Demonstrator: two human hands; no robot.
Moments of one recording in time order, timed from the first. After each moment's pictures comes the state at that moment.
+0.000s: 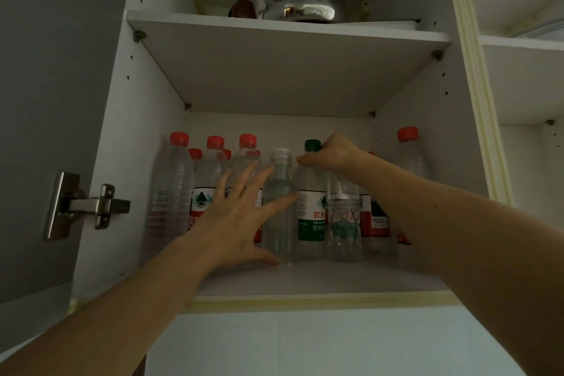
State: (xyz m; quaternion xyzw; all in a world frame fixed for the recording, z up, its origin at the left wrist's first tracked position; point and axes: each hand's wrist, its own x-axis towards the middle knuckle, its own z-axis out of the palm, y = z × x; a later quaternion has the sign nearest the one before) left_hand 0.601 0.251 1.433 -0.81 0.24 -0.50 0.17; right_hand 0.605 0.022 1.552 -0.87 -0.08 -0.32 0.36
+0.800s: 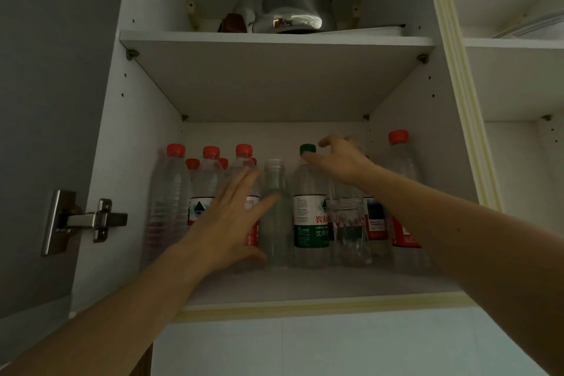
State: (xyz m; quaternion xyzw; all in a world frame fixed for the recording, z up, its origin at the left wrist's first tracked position) left_hand 0.591 0.254 1.437 -0.83 0.27 -0.48 0.13; right_hand 0.585 0.004 1.538 -0.86 -0.12 -0.40 0.29
